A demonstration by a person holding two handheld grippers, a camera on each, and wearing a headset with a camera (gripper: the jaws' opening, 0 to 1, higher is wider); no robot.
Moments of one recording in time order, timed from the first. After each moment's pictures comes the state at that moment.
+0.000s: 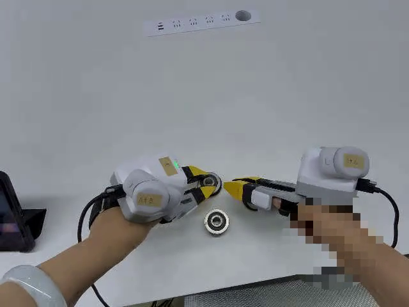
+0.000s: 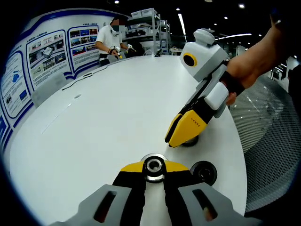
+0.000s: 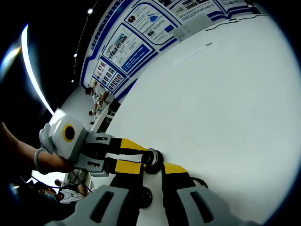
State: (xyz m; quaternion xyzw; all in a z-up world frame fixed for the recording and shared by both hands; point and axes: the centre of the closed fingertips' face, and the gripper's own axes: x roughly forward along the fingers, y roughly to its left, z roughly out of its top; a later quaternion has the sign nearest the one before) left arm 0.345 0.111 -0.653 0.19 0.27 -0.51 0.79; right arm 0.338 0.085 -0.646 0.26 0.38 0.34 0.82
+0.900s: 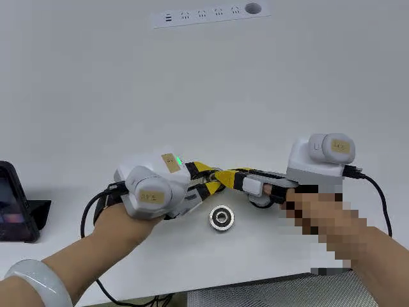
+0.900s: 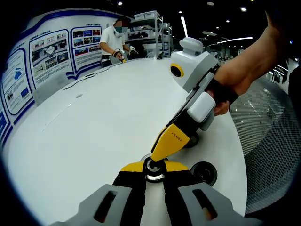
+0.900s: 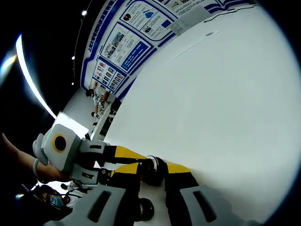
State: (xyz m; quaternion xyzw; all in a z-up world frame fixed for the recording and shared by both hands) left arm 0.345 0.112 -0.653 0.18 0.26 -0.51 0.80; right arm 0.354 0.106 -0.660 0.28 0.40 0.34 0.80
